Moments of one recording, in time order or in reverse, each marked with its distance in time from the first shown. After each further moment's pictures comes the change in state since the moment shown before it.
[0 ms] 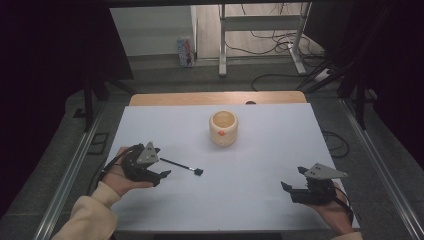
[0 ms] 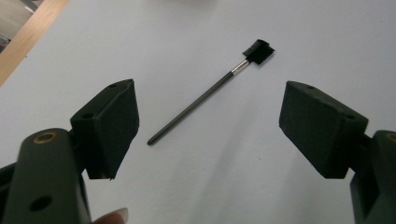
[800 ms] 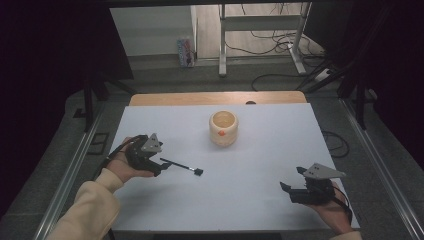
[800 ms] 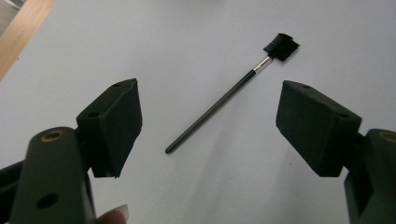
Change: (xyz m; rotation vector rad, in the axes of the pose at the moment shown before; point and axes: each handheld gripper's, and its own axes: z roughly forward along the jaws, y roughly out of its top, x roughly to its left) left arm 0.026 0.008 0.019 0.056 -0.044 0.040; right arm 0.001 0.001 0.002 0.006 0.008 -0.007
